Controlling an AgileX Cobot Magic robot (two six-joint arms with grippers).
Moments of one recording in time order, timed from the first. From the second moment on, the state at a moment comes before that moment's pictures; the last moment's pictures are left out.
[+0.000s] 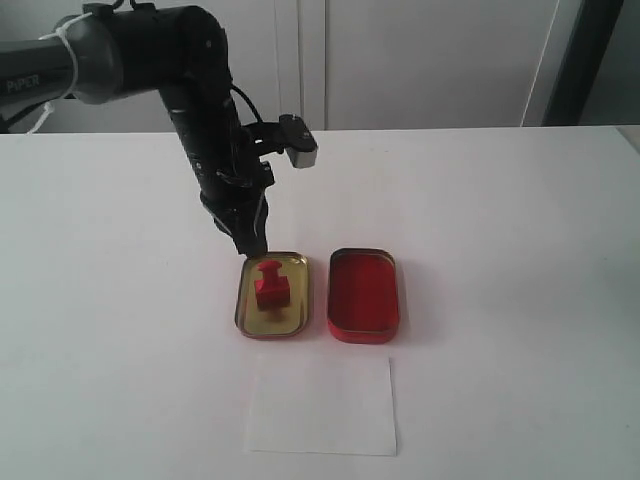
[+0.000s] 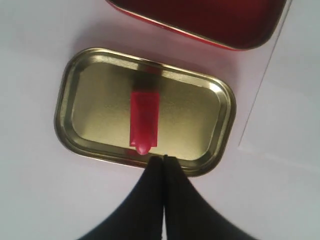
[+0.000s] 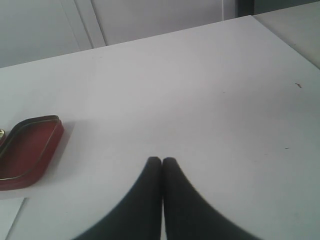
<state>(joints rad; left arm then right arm) -0.55 2.13 -1.87 -0.22 1.28 0.88 0.07 0.00 0.00 -0.14 0.36 0.34</state>
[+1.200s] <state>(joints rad) -0.64 2.14 -1.88 -0.05 1.17 0.78 0.07 0.00 0.00 -0.14 0.36 0.34</state>
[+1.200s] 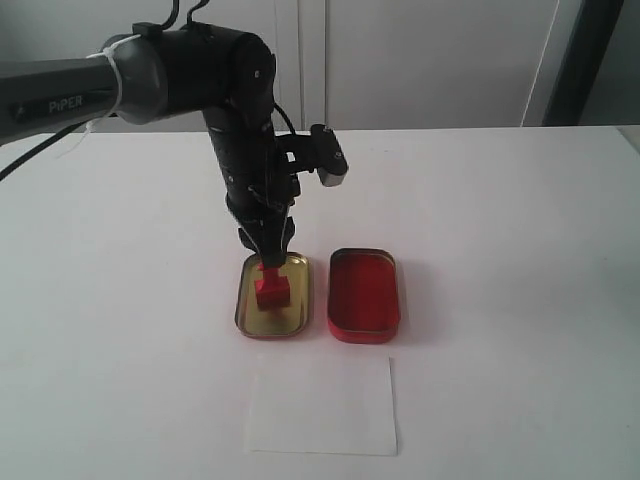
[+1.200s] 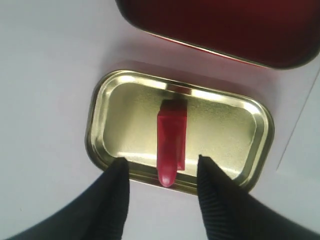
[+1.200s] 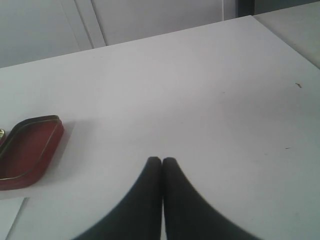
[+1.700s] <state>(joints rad) -0.64 2.19 -1.88 -0.04 1.18 0.78 0.07 0.00 0.00 -0.14 0.36 0.34</state>
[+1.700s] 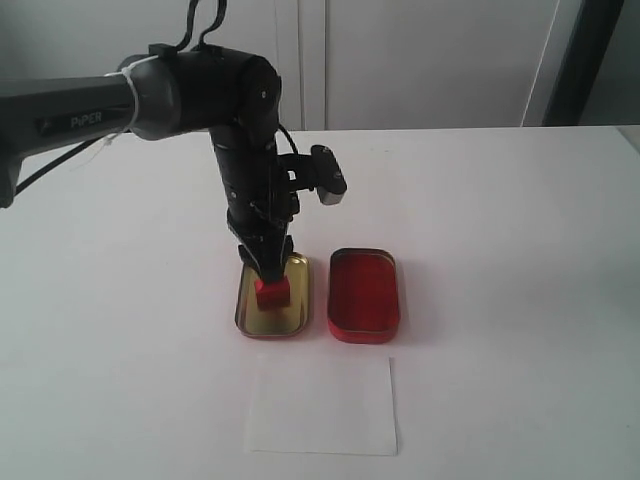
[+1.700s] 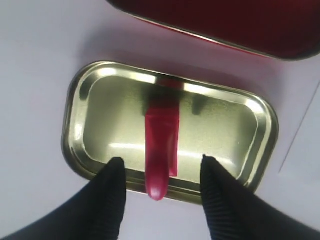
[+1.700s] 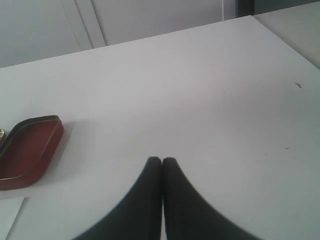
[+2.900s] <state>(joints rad) -0.64 2.24 -1.88 -0.04 1.16 0.78 0.07 0.00 0.00 -0.14 0.36 0.34</state>
